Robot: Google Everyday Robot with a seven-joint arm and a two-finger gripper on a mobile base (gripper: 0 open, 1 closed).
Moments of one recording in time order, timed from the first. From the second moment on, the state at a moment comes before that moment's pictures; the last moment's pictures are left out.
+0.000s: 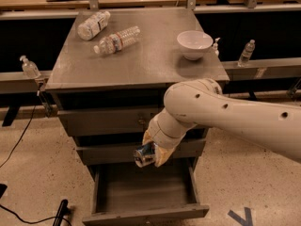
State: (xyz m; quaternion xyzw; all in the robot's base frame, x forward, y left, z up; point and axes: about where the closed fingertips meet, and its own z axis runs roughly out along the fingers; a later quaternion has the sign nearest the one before) arm 0.492 -0.012 0.685 -0.88 0.44 0.01 0.20
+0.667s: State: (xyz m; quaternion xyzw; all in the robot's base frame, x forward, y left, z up) arm 0.485 -0.065 0.580 -0.76 0.57 0.11 0.30
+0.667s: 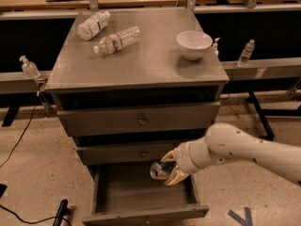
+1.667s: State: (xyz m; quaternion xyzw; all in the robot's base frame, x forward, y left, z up) arm 0.497 -0.039 0.549 -0.68 0.56 0.13 0.46
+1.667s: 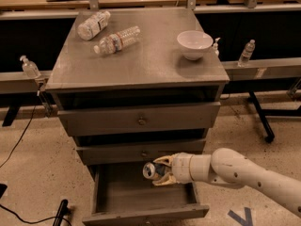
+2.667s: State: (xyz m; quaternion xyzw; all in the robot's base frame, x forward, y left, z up) arm 0.539 -0.004 0.424 -0.58 0.51 0.40 0.50
